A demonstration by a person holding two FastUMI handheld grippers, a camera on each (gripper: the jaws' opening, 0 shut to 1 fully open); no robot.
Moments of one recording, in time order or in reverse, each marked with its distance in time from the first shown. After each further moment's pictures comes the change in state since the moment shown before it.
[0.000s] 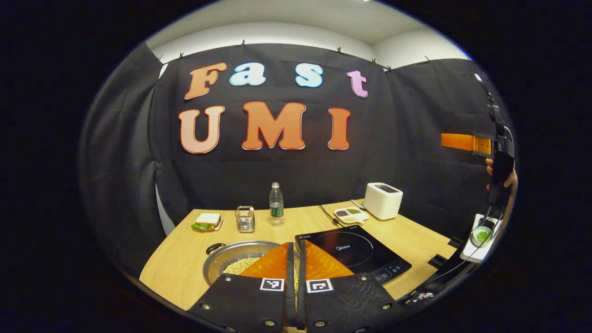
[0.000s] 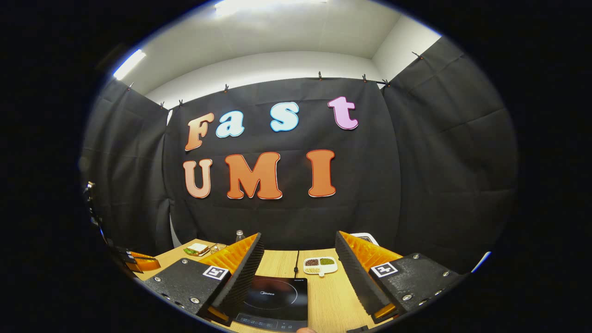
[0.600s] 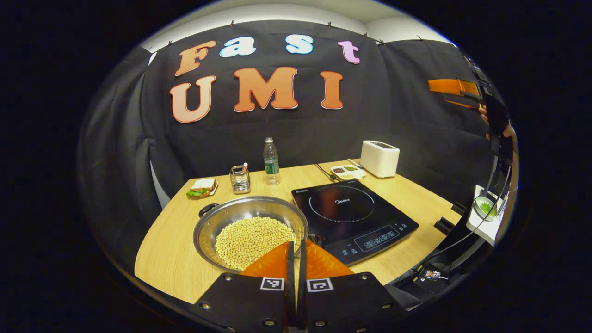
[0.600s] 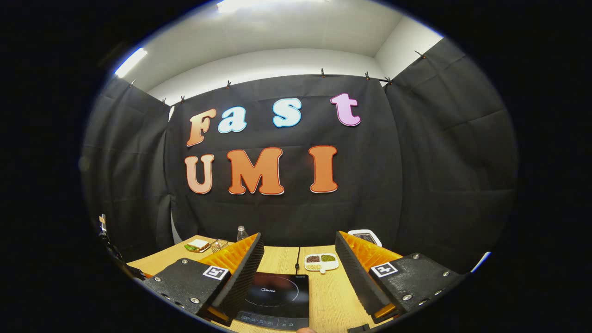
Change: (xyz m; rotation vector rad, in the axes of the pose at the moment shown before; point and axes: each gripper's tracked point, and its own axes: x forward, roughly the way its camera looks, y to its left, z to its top) left arm -0.017 -0.002 -0.103 0.033 0.216 -0.026; right arm -0.004 0.007 -0.011 -0.015 0.023 0.010
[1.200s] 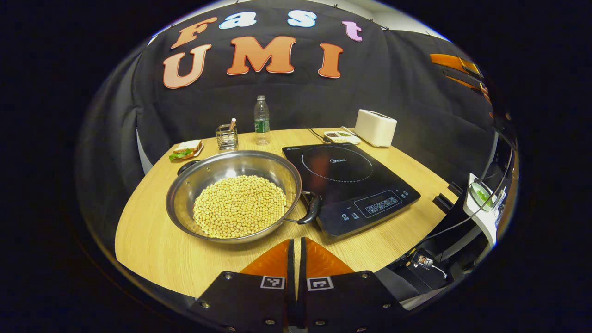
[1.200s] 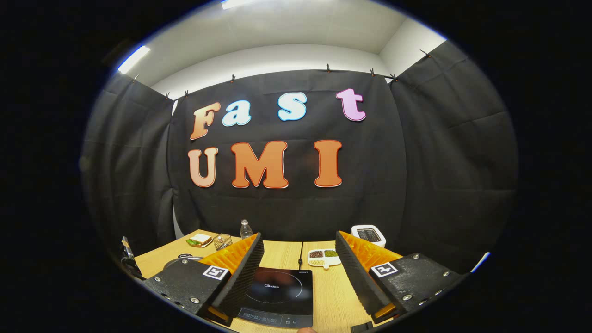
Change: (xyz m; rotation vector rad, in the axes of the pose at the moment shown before) left arm 0.023 -0.014 -0.080 -0.049 0.192 -0.077; right arm 0.003 0.010 -0.016 -0.019 0.037 0.006
